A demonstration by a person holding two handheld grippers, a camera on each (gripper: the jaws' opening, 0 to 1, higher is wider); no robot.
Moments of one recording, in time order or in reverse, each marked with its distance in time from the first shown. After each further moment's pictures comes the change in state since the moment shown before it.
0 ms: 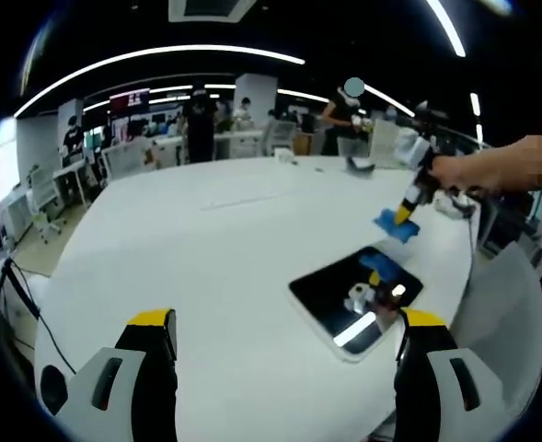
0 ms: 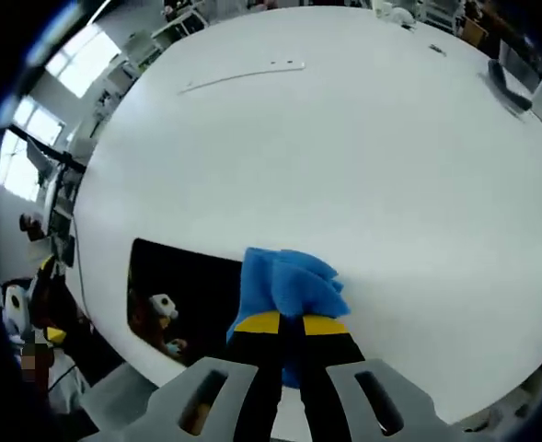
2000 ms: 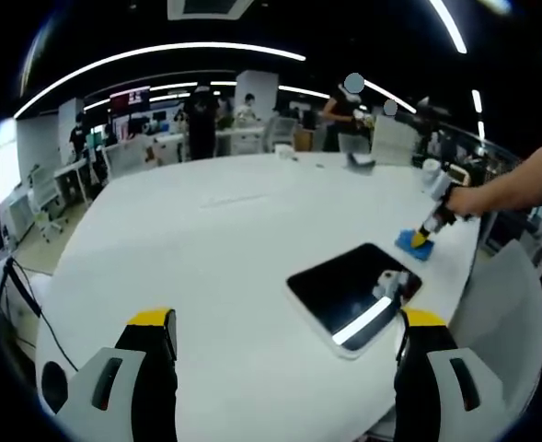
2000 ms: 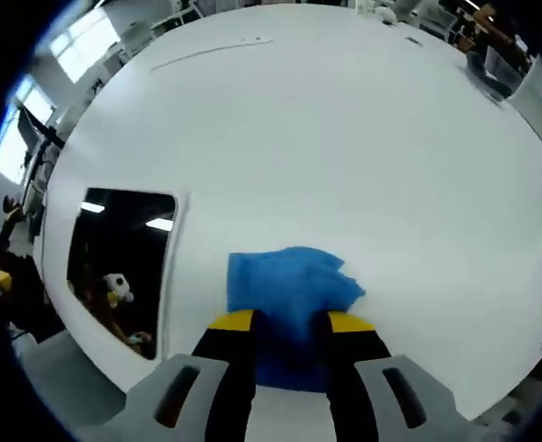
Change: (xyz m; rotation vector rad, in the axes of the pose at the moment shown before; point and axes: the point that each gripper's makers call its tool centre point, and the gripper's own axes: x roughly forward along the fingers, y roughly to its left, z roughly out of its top) left arm -0.001 -0.004 -0.002 0.001 0.018 0.011; right arm 0.039 -0.050 -0.063 -0.071 -0.038 -0.131
